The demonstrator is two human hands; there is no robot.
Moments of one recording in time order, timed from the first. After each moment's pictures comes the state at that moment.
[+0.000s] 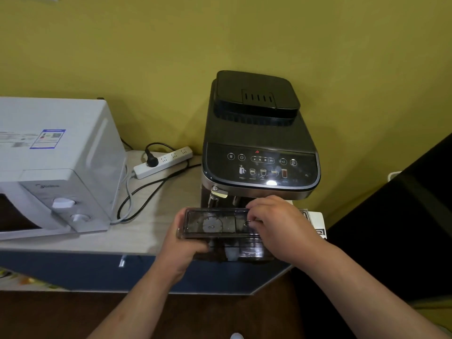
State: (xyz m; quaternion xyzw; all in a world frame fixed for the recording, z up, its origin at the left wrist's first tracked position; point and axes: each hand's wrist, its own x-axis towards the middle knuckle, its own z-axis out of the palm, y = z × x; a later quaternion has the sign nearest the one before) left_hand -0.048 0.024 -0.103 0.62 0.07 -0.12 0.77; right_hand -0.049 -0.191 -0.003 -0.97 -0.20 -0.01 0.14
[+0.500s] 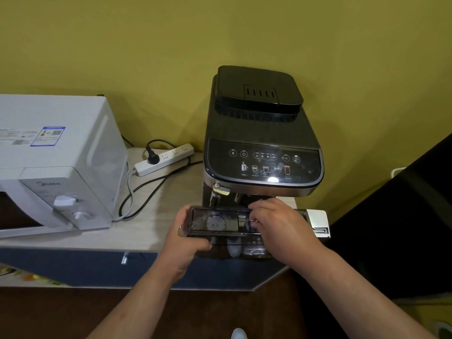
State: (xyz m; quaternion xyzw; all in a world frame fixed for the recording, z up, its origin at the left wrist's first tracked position) left_hand -0.046 0.025 -0.104 0.62 0.06 -0.12 0.77; right_hand -0.051 -0.193 -0.027 -0.98 -0.19 -0.03 0.11
